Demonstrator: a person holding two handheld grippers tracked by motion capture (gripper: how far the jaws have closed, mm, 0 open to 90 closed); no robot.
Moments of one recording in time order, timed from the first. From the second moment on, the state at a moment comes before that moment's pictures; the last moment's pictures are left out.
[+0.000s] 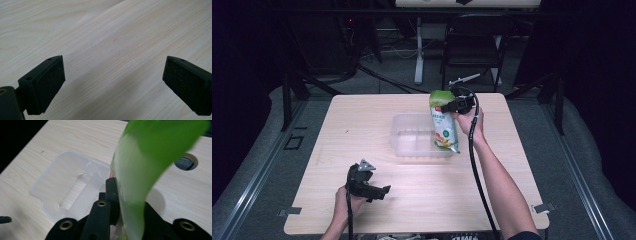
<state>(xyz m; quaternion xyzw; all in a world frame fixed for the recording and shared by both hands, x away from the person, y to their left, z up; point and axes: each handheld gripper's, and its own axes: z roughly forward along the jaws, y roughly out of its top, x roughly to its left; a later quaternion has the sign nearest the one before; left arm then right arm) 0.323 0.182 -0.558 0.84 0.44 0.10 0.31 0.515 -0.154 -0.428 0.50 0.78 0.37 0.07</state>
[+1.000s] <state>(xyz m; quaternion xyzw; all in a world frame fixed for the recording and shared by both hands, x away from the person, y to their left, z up) 0.323 0.182 -0.557 0.84 0.44 0.11 0.31 0.470 -0.157 -0.425 0.49 0.70 0.50 0.14</state>
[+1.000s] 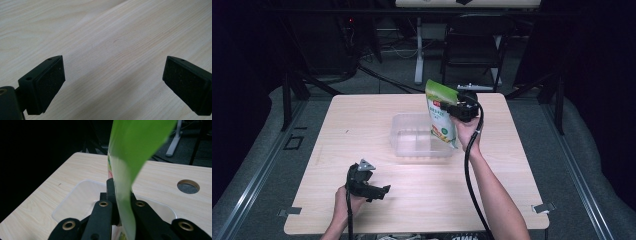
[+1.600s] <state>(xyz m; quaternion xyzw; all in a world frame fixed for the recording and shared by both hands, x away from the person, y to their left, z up) 0.323 0.181 -0.557 0.84 0.44 0.11 0.31 0.468 -0.163 -0.453 0.49 0.67 0.54 0.16</state>
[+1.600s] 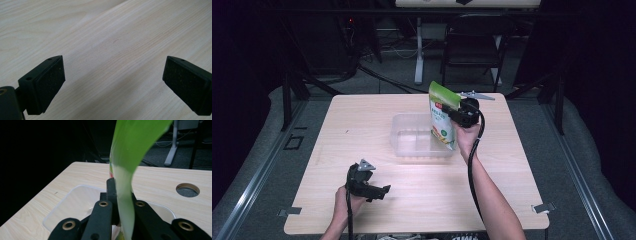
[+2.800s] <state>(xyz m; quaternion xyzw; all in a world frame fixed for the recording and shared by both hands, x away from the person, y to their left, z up) 0.323 0.178 -0.556 0.84 0.43 0.11 0.31 0.461 -0.181 -0.480 0.47 0.69 0.51 0.19</state>
